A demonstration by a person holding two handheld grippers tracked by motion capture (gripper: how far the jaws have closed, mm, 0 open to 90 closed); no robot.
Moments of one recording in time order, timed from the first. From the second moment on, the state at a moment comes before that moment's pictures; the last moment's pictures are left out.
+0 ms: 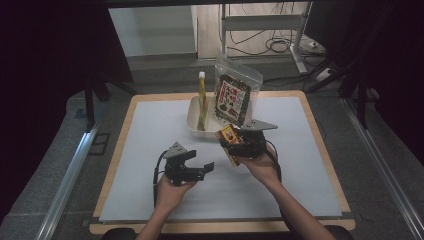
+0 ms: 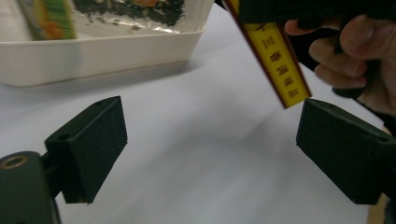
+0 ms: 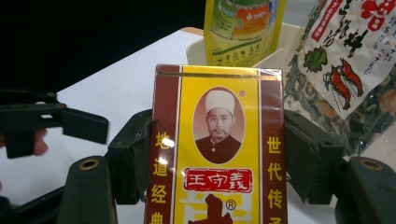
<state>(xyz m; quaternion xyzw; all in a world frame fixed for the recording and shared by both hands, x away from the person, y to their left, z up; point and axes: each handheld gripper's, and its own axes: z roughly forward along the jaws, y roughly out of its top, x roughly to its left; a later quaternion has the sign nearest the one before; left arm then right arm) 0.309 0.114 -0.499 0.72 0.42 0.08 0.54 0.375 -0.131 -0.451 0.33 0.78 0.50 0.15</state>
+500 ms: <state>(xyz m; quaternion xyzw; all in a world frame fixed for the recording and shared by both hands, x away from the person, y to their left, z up) 0.323 0.071 -0.504 0.71 0.43 0.02 0.57 0.371 -0.125 -0.451 0.32 0.78 0.51 0.16</state>
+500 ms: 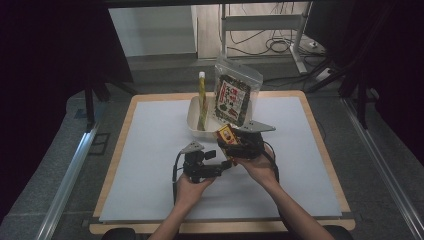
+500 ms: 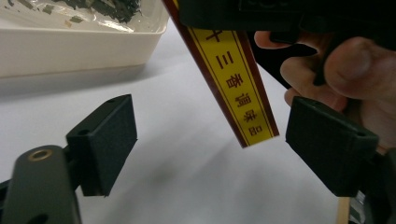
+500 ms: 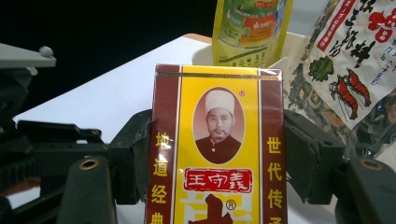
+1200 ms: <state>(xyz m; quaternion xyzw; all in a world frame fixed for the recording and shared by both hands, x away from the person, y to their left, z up) 0.331 0.058 -0.505 0.69 0.44 -0.01 0.58 0.370 -0.120 -0.455 0.32 0.78 0.51 0.16</state>
